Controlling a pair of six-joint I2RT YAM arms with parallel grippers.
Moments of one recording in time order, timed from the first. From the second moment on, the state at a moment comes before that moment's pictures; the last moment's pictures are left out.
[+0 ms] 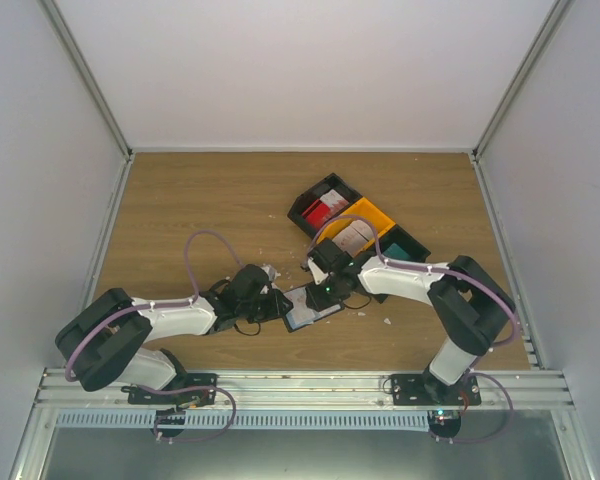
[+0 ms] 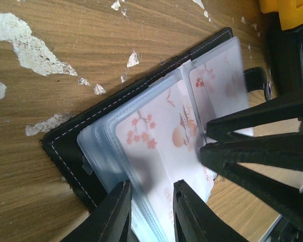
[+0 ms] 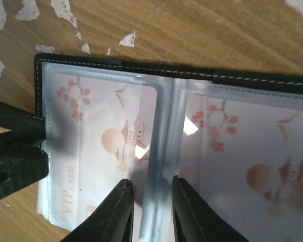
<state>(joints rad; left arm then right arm) -0.78 1.39 0.44 0.14 0.22 -0.96 0.81 1.66 0.91 -0.45 -0.24 0.35</state>
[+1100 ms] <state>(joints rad) -0.78 1.36 0.44 0.14 0.21 -0.97 0.81 1.71 0.93 -0.45 -0.23 0.34</state>
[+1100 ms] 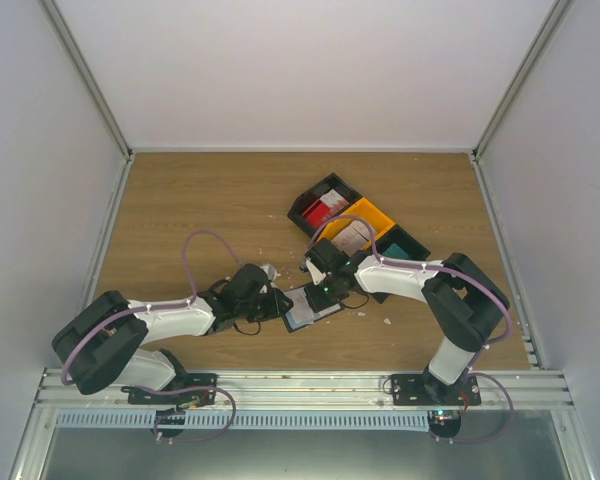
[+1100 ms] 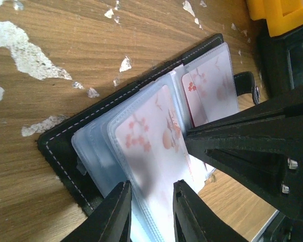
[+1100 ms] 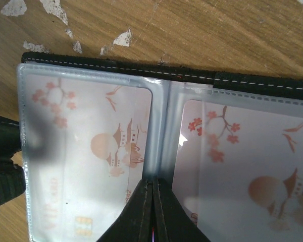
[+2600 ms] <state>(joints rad) -0.78 1.38 0.44 0.16 0.22 -0.99 0.81 1.71 0.93 -0.45 -0.24 0.34</state>
